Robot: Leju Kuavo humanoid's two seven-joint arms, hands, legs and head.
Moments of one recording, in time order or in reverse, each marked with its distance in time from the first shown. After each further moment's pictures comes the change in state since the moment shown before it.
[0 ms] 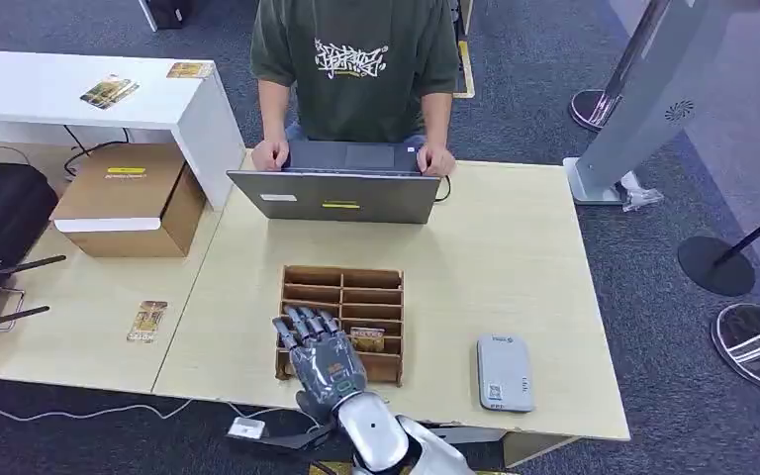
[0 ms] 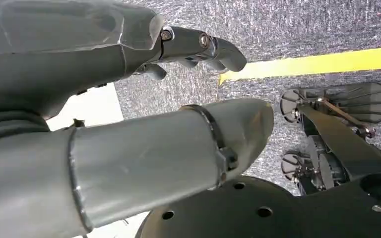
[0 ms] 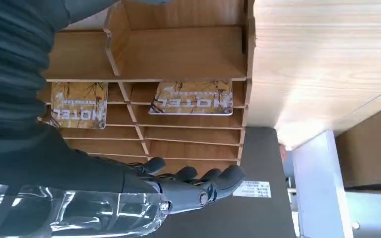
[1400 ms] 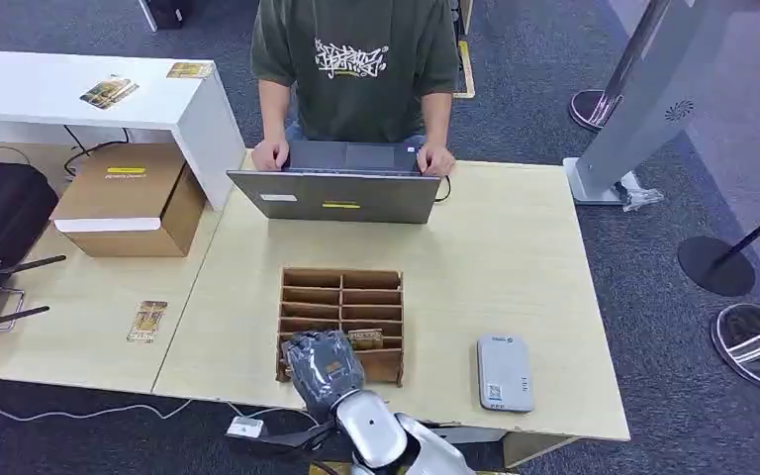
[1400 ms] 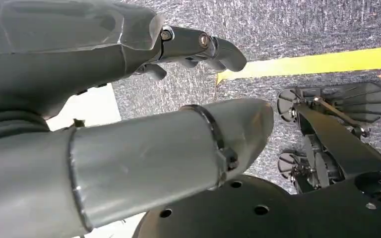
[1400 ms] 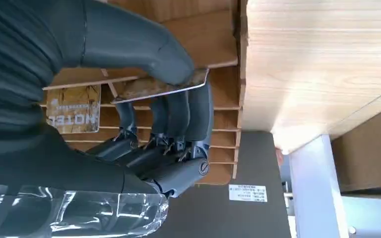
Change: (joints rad) left arm 0.001 0.001 0.000 0.003 0.009 -0.002 -0.010; right arm -0.012 0.008 0.000 0.021 -0.026 0.010 -0.018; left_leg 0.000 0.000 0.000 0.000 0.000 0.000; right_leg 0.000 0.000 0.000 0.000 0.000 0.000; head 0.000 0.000
